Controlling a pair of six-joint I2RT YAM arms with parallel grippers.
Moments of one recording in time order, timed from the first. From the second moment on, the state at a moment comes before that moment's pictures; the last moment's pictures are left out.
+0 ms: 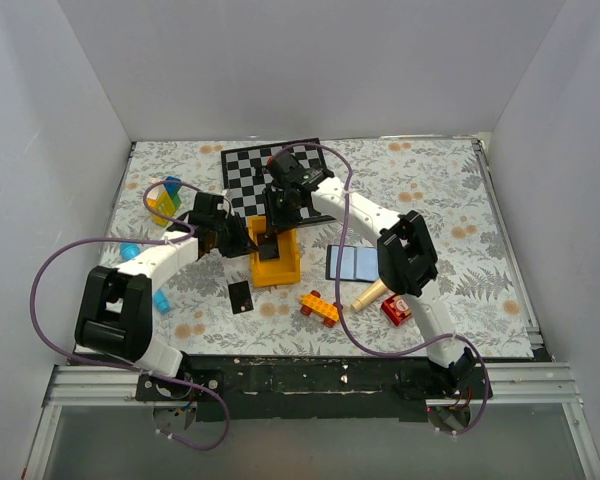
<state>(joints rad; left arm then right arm) -0.27 1.51 0.88 -0.28 0.30 -0.58 0.79 2.27 2.08 -0.82 -0.18 0.51</state>
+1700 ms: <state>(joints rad) -0.36 1.43 0.81 -0.21 0.27 -0.73 0.82 2.38 2.13 -0.96 -0.02 0.52</state>
